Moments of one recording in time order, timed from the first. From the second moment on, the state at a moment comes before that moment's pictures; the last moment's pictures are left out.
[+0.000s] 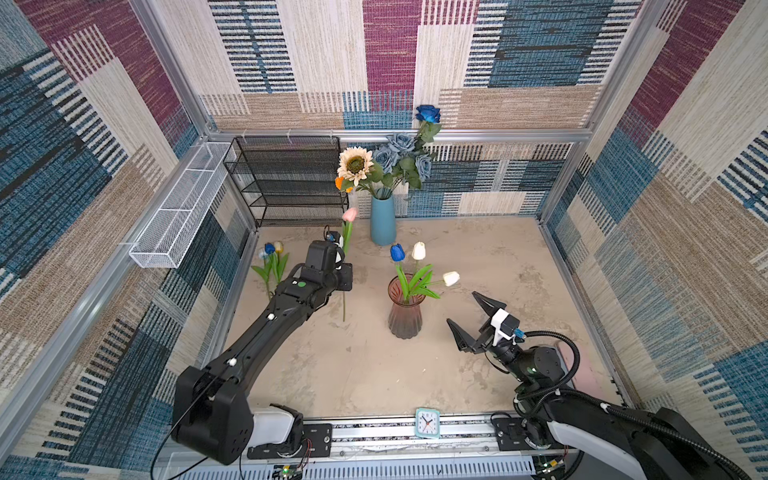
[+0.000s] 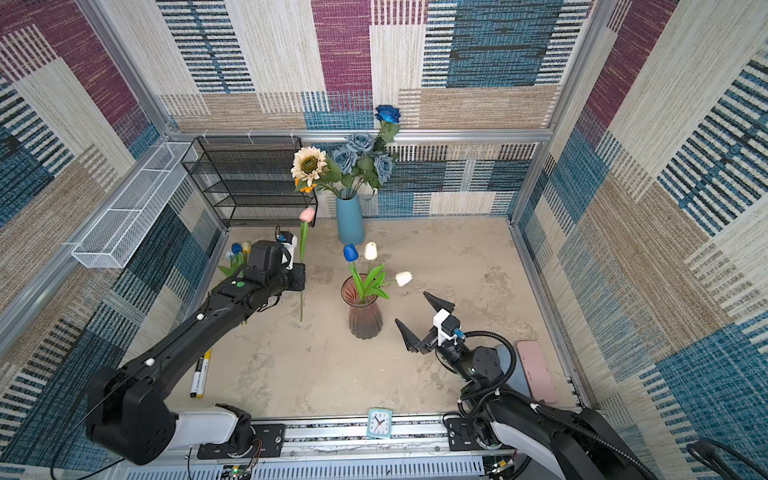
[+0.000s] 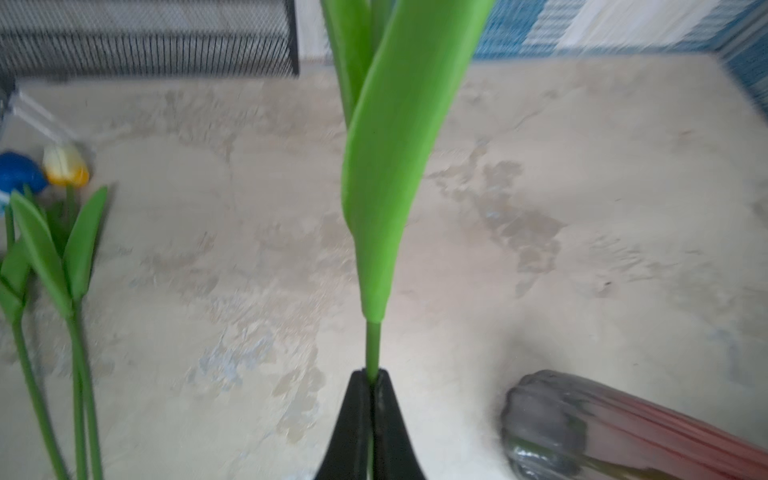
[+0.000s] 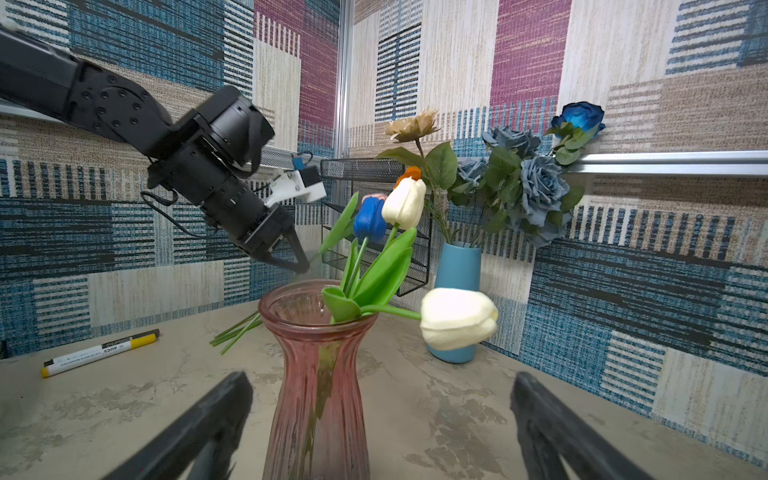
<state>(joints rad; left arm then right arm) -0.38 1.28 1.03 -0.37 -0.08 -0.18 0.57 0.91 0.00 1.24 -0.20 -0.01</state>
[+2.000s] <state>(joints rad) -0.64 1.22 0.66 0.58 0.24 -0.02 0.57 0.91 0.00 1.24 -0.17 -0.02</state>
